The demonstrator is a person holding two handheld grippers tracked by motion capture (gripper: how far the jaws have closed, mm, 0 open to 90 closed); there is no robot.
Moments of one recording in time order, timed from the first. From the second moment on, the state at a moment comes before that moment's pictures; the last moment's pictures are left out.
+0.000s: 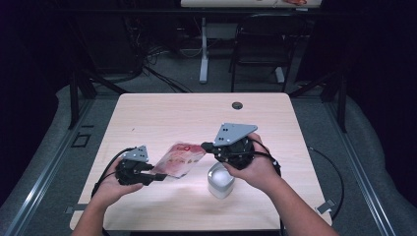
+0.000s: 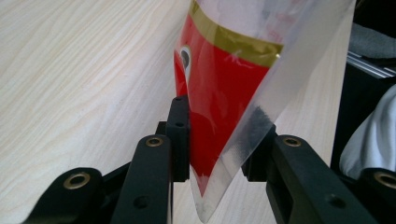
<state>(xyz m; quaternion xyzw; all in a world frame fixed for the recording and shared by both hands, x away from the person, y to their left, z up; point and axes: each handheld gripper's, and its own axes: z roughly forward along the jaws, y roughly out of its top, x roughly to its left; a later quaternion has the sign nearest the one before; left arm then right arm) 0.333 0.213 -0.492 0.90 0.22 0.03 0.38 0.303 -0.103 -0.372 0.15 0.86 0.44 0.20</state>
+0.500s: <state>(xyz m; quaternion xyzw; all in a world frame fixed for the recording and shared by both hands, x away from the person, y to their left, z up) 0.338 0.211 -0.505 0.90 0.24 0.03 0.38 0.311 -0.087 -0.370 0.14 0.87 0.42 0.21</state>
